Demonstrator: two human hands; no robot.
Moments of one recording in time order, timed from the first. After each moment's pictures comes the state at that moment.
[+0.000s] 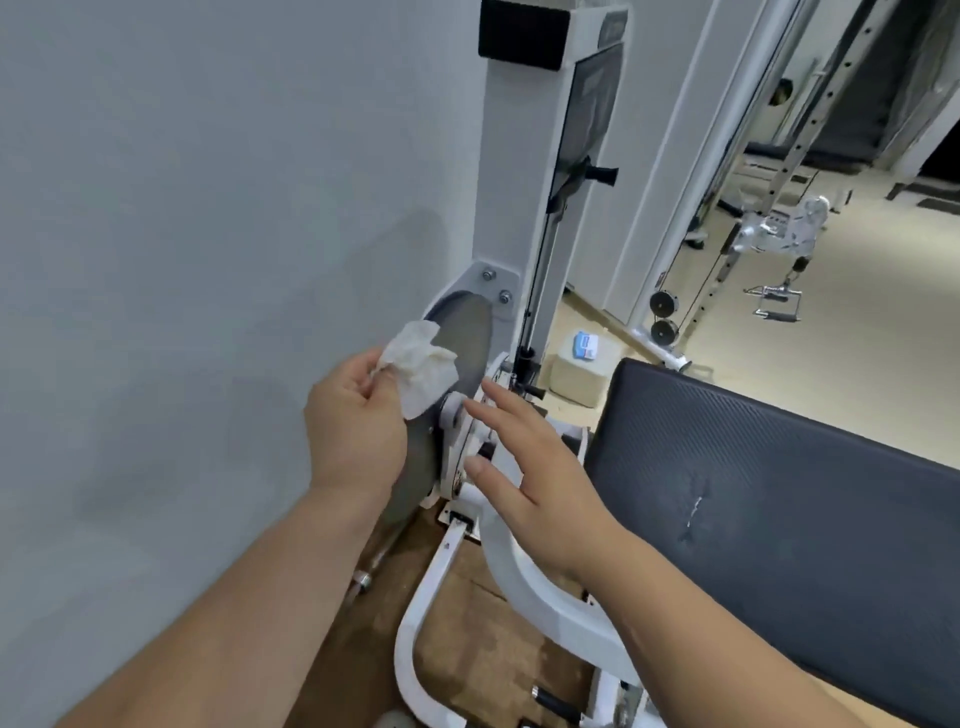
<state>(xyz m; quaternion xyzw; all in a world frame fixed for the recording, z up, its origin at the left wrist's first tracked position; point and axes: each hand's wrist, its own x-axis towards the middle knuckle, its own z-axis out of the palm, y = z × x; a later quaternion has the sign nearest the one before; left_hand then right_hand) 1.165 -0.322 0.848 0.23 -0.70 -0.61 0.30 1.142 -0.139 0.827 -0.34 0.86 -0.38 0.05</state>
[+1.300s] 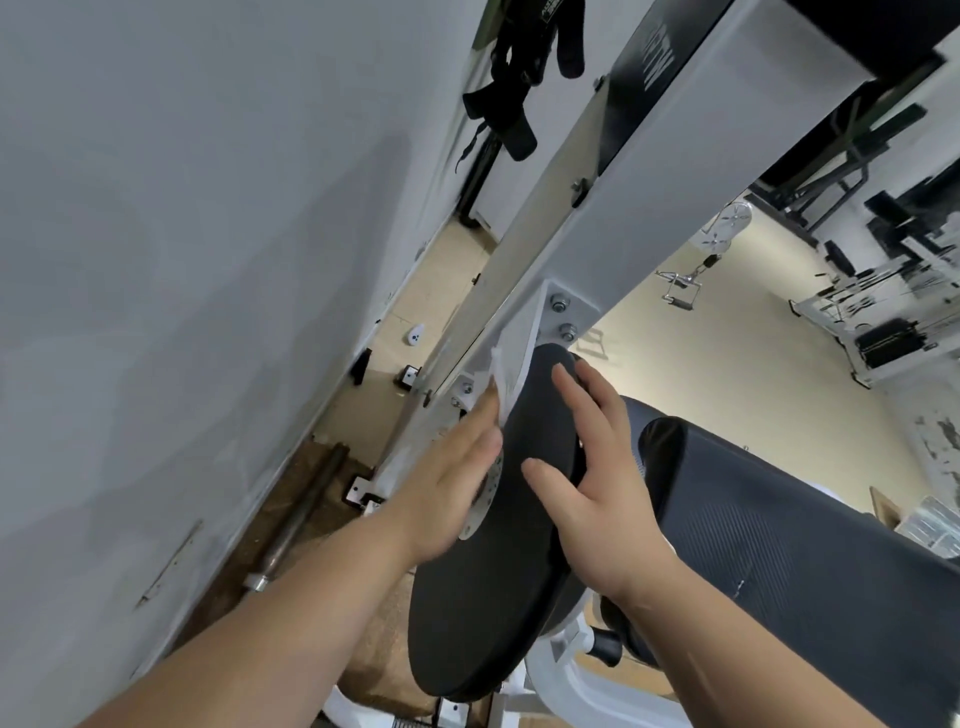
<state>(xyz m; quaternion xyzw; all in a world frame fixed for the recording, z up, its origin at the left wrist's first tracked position) 1.002 -0.452 0.727 -0.12 -0.65 -0.74 -0.12 1.018 -0.308 0.828 -0.08 0.94 -0.34 0.04</state>
